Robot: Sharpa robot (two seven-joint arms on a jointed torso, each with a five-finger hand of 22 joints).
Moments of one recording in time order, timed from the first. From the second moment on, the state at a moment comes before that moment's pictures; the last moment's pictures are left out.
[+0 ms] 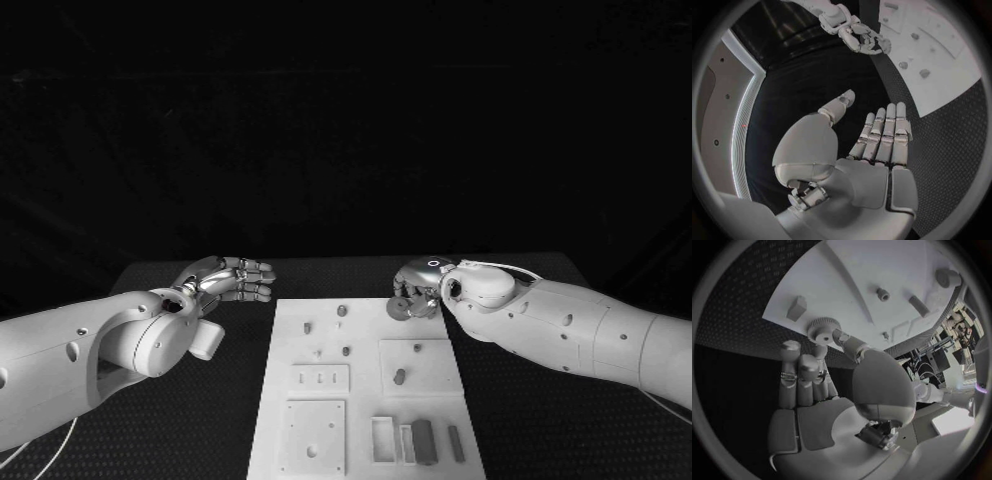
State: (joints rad) left arm 1.38 -0.84 -0.20 1.43 -0.15 -0.31 0.14; left_hand 1.09 -0.13 0.53 -0.24 0.10 0.59 0.17 0.34 0.43 0.90 0.20 0.07 0.08 0.76 0.18 0.37 0.49 0.04 0.79 0.08 0.14 0.64; right arm 1.26 -0.63 -0.10 1.09 -1.73 -0.16 -0.10; right_hand 1.10 -0.24 0.66 -0.15 0.10 0.83 0.13 0.30 0.44 1.14 0.01 0.74 1.14 1.30 -0.09 1.31 0.80 0.21 1.27 -0.04 0.84 1.31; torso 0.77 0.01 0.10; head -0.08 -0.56
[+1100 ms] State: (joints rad) left arm 1.38 -0.85 -0.20 1.43 -0.15 -0.30 0.14; left_hand 1.09 -0.13 0.53 -0.24 0.10 0.59 0.17 0.34 0.43 0.90 0.20 0.07 0.08 0.76 0.18 0.37 0.49 0.04 0.79 0.08 0.14 0.64; right arm 1.25 -0.60 -0.10 1.04 -1.73 -0.14 -0.09; right_hand 1.09 -0.23 0.67 -0.13 0.10 0.82 0.13 0.29 0.43 1.13 0.02 0.80 1.19 1.30 -0.09 1.34 0.82 0.21 1.27 -0.04 0.87 1.31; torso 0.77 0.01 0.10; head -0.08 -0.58
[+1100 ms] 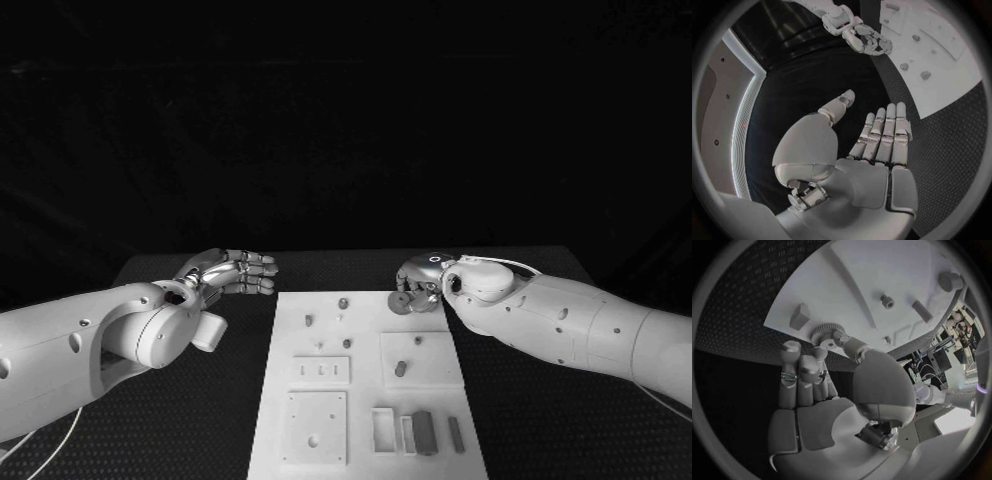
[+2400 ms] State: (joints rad) left arm 1.38 -0.85 -0.20 1.44 -0.15 -0.30 0.13; left_hand 1.09 -0.13 0.53 -0.24 0.10 0.59 0.17 0.34 0.43 0.89 0.19 0.07 0.08 0.76 0.18 0.37 0.49 0.04 0.79 0.08 0.14 0.64; right arm 1.25 -0.57 -0.11 1.01 -1.72 -0.14 -0.07; right_hand 1.05 -0.18 0.65 -0.11 0.10 0.84 0.13 0.30 0.43 1.12 0.02 0.83 1.22 1.30 -0.09 1.36 0.83 0.22 1.26 -0.05 0.90 1.31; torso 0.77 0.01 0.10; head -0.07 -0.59
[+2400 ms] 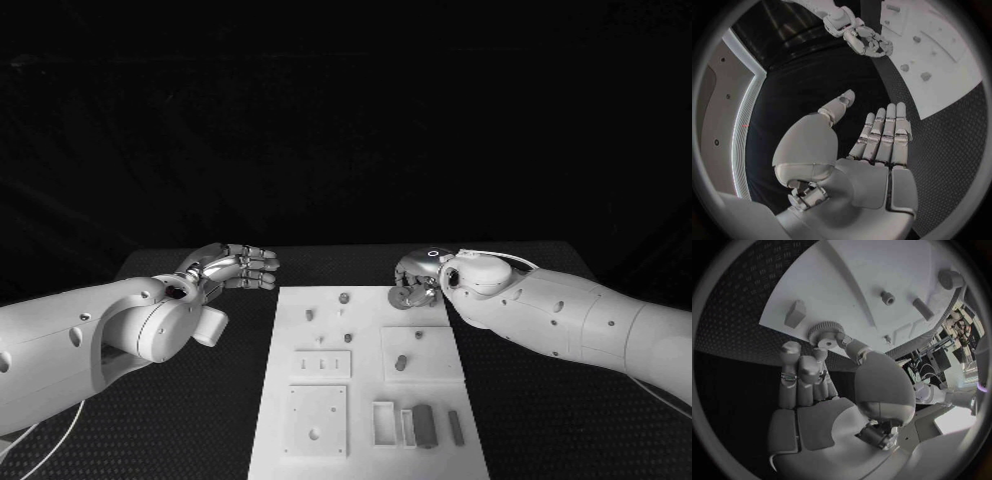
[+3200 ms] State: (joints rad) left arm 1.38 -0.85 -0.20 1.44 -0.15 -0.30 0.13; left_hand 1.09 -0.13 0.53 -0.24 0.10 0.59 0.17 0.34 0.43 0.89 0.19 0.07 0.08 0.76 0.18 0.37 0.49 0.04 0.79 0.08 0.14 0.64; right arm 1.26 -0.57 -0.11 1.00 -1.71 -0.13 -0.05; right_hand 1.05 -0.14 0.65 -0.14 0.10 0.86 0.12 0.31 0.43 1.12 0.03 0.85 1.23 1.29 -0.08 1.36 0.84 0.22 1.25 -0.04 0.91 1.31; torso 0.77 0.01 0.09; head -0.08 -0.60
